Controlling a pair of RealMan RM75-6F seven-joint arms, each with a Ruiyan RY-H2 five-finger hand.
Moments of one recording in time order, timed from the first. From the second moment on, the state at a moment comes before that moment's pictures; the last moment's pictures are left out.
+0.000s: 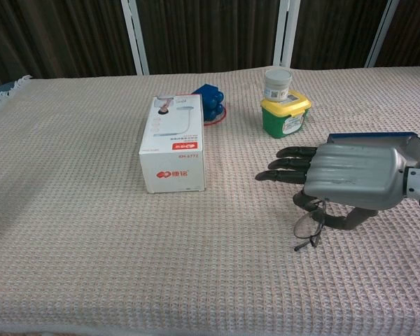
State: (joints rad) left arm -0.12 -1.12 0.04 -1.56 1.62 1.47 0.03; right arm 0.73 -1.48 -0.11 -1.19 -1.87 0.99 -0.32
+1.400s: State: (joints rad) left arm -0.12 -1.10 0.06 -1.56 1.68 1.49 -0.01; right arm 0.63 -1.46 0.10 -1.12 -1.32 0.90 -0.65
